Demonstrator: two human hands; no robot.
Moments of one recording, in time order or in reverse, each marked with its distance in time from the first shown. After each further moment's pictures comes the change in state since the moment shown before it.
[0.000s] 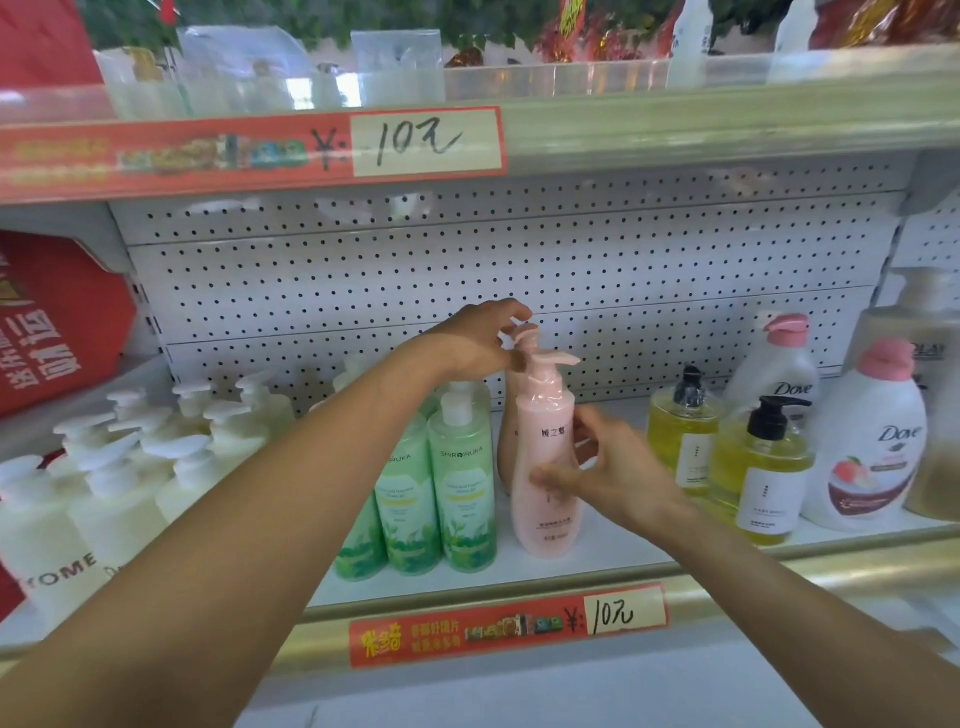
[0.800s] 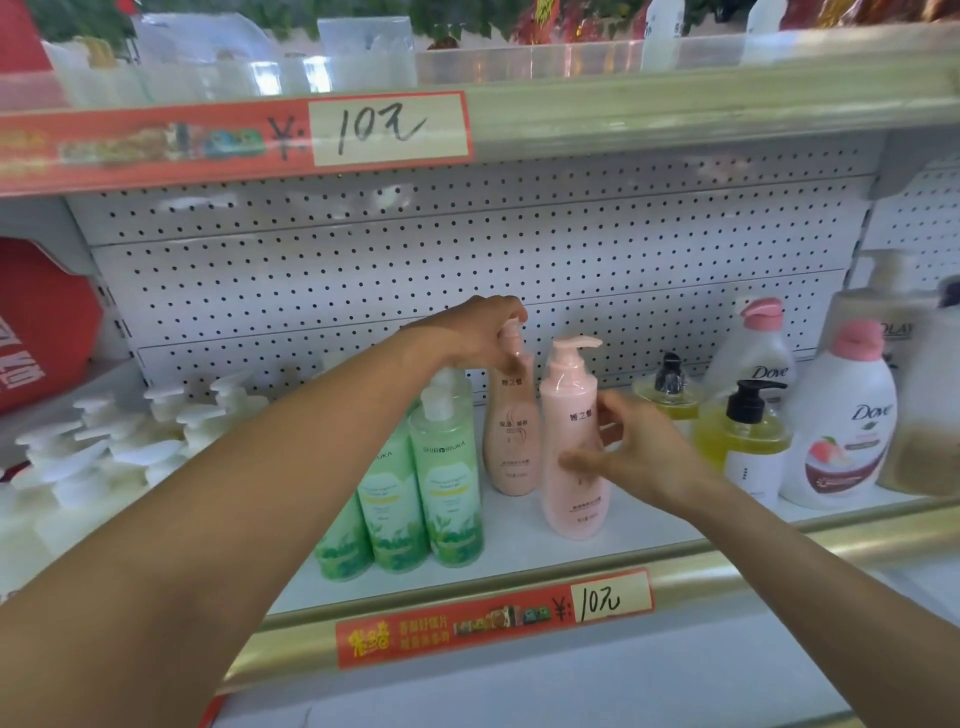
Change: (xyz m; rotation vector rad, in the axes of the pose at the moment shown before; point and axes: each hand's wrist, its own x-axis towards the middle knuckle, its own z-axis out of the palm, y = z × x) left_hand 0.020 0.008 0.007 0.188 -0.108 0.047; right_hand -0.002 0.021 -0.029 -0.027 0.025 0.034
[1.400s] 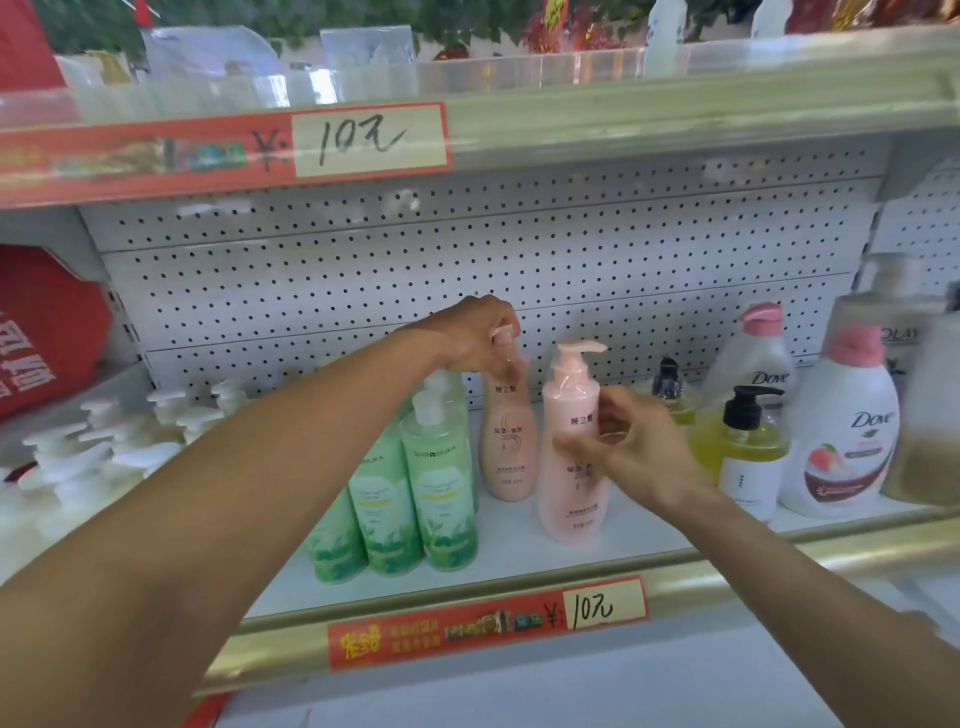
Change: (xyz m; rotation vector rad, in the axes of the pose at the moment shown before) left_hand 0.002 0.001 0.000 -0.050 0.030 -0.010; right_hand 0.002 0.004 0.000 0.238 0.135 -0.043
